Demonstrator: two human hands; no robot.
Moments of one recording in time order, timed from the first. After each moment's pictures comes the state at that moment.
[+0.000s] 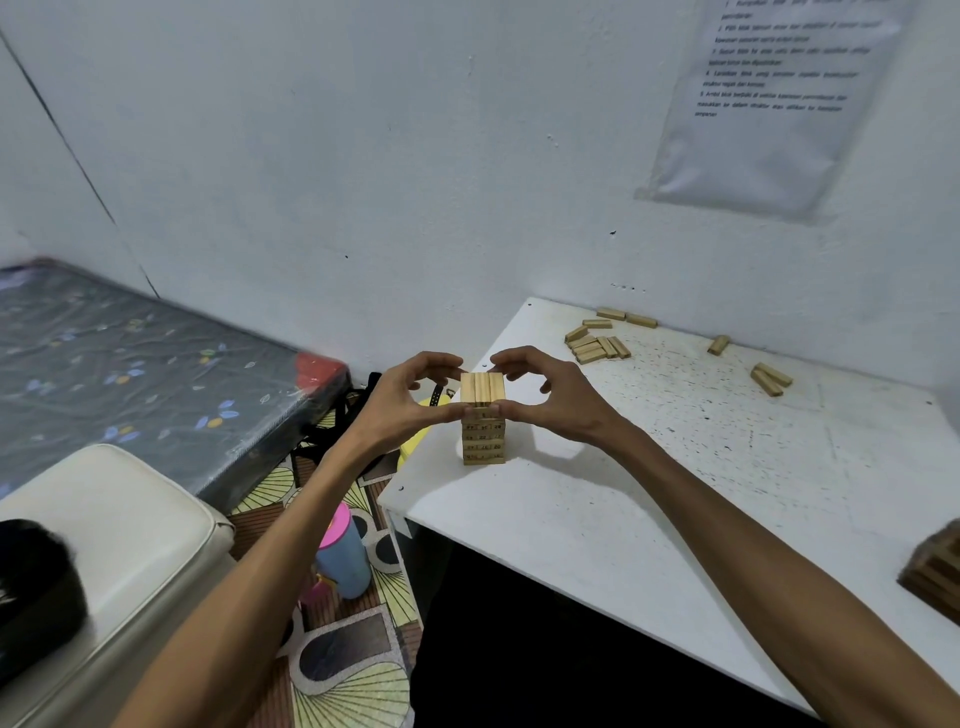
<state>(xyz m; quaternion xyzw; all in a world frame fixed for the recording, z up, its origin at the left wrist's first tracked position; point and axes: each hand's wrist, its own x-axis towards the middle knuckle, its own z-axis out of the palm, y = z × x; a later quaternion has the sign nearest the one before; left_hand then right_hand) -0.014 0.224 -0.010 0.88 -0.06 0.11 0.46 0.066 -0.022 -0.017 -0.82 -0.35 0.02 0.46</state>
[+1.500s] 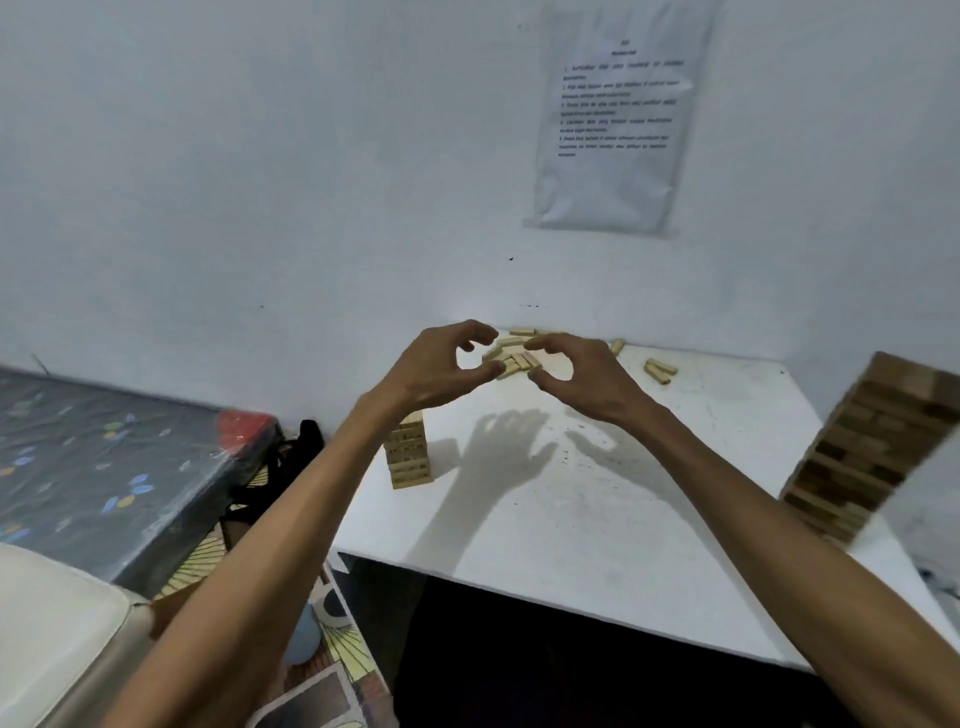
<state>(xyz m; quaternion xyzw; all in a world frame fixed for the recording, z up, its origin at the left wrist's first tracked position) 0.041 0.107 0.061 0.92 -0.20 0.11 0.31 0.057 -0.141 0.029 -0.90 -0.23 -0.12 0.36</state>
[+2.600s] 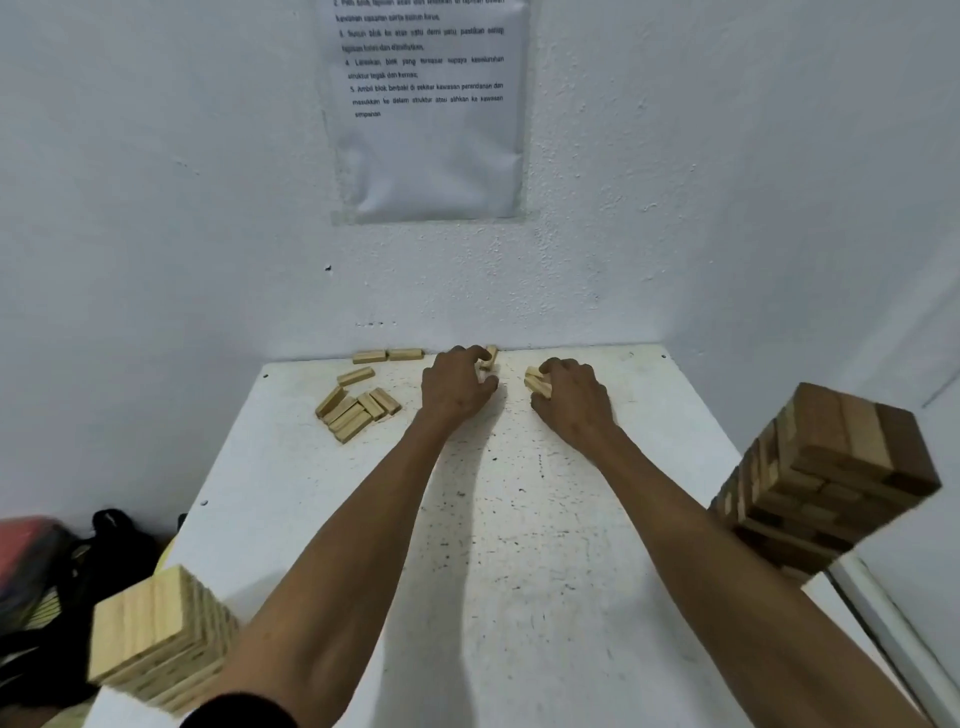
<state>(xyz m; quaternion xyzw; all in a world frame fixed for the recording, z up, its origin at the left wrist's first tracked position) 0.261 -0.121 -0.059 0.95 -0.19 0.03 0.26 0.180 -0.293 -0.067 -0.97 0.11 -0.09 0.18</state>
